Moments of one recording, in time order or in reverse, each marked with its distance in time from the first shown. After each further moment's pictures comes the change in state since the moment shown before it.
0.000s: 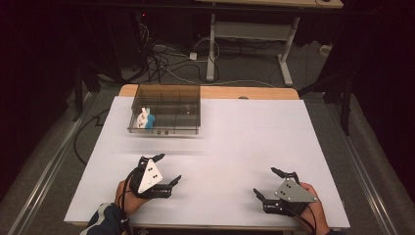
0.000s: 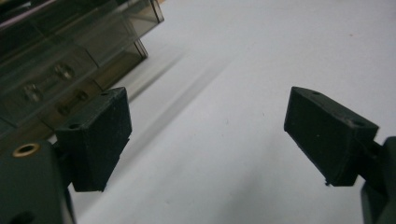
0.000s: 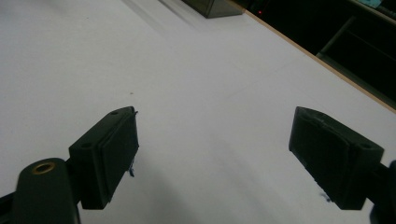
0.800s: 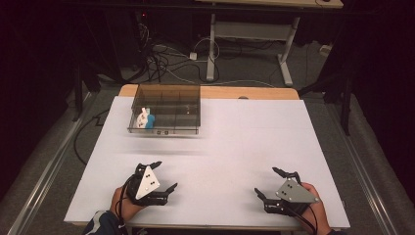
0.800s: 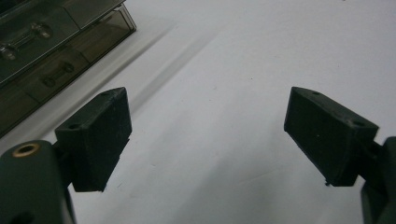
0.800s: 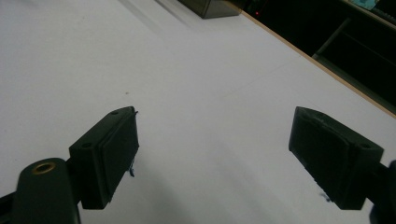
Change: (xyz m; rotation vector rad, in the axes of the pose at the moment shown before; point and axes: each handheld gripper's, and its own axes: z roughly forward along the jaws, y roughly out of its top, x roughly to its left) left arm -0.006 -0.014 -0.004 0.052 -0.016 0.009; right arm -0.002 0.000 -0.002 -0.002 -0.013 -0.006
